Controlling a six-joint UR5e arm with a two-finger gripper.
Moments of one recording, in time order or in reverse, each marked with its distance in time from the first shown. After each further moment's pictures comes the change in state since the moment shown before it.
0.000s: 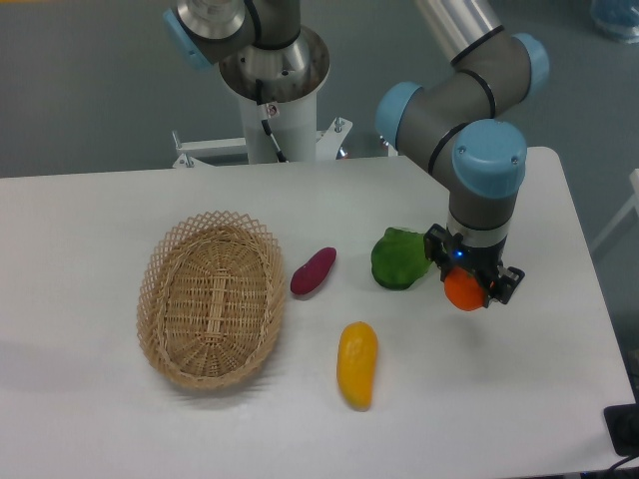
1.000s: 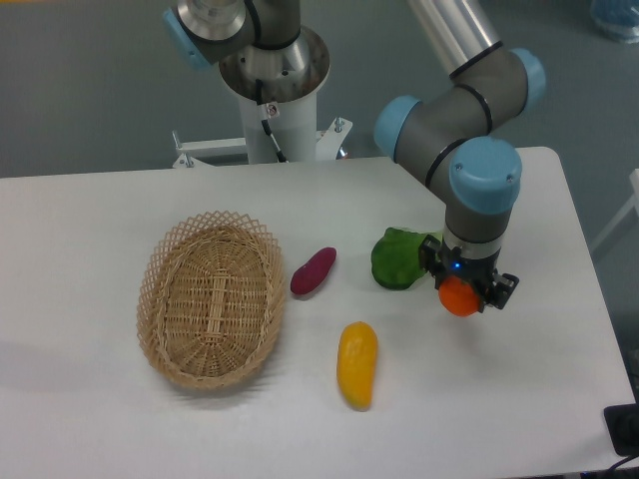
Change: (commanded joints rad) arm -0.023 -0.044 -0.055 0.070 0.005 -0.143
